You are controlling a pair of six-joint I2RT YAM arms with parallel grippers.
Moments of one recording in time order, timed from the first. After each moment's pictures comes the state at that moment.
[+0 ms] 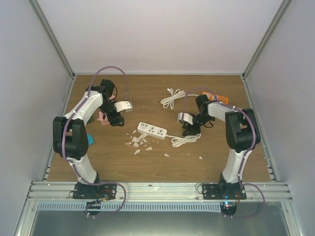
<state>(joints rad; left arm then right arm) -0.13 1.79 1.48 -1.11 0.28 0.98 0.21 1.94 1.20 -0.75 -0.59 -1.21</state>
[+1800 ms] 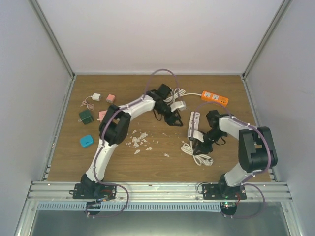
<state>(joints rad) -0.65 2.38 1.93 -0.69 0.81 0.51 0.14 1.59 0.84 -0.95 -0.57 -1.27</state>
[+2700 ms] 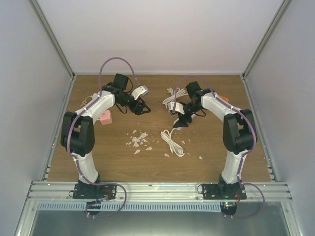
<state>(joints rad) -0.27 1.86 1.47 -0.67 0.72 0.49 0.33 1.91 1.44 -0.84 -0.70 -1.16</state>
